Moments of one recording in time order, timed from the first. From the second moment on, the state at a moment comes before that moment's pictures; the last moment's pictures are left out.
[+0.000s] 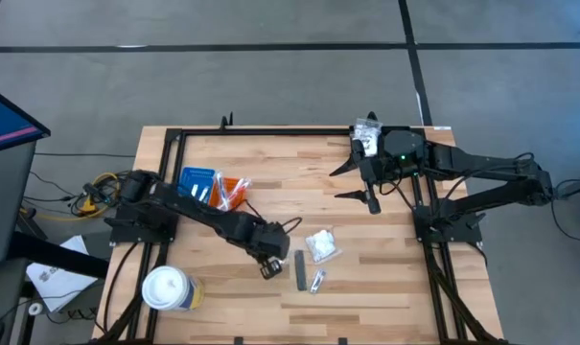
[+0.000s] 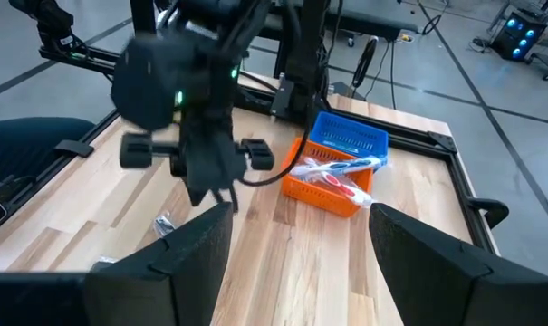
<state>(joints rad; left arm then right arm) -0.30 1.83 1.31 -0.77 -0.07 -0.78 -0.12 1.07 1.08 -0.40 -0.23 -0.29</state>
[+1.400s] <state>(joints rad) -0.31 1.99 1.31 -0.49 0.25 -0.80 -0.12 1.07 1.08 -0.40 -0.23 -0.29</state>
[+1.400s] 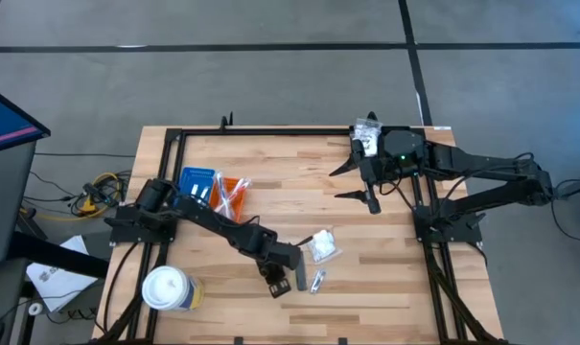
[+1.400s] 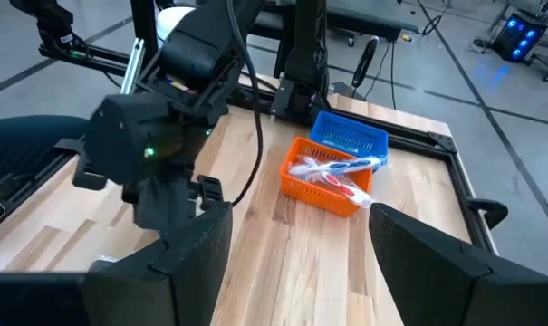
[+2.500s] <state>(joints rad) -0.33 1.85 1.29 -0.66 -0.15 -0.51 -0.12 1.07 1.08 -0.40 -0.23 -0.29</state>
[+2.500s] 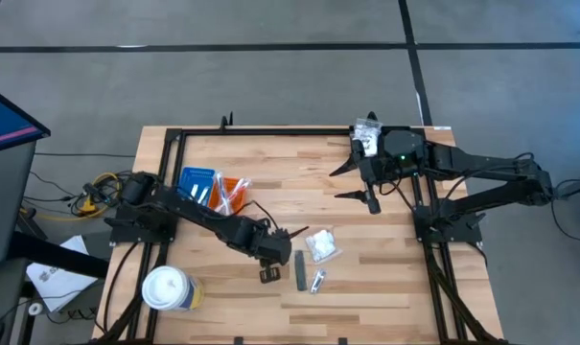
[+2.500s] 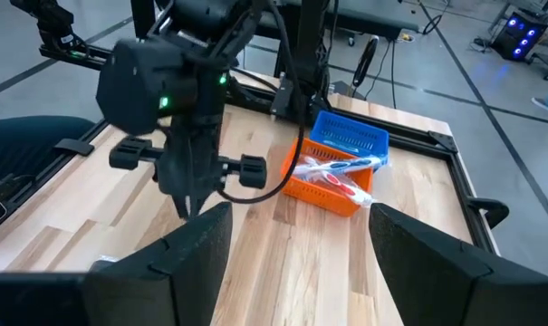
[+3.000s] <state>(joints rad) -0.33 1.94 1.29 -0.65 -0.15 -0.49 -0.12 1.07 1.08 -0.41 -0.23 -0.29</state>
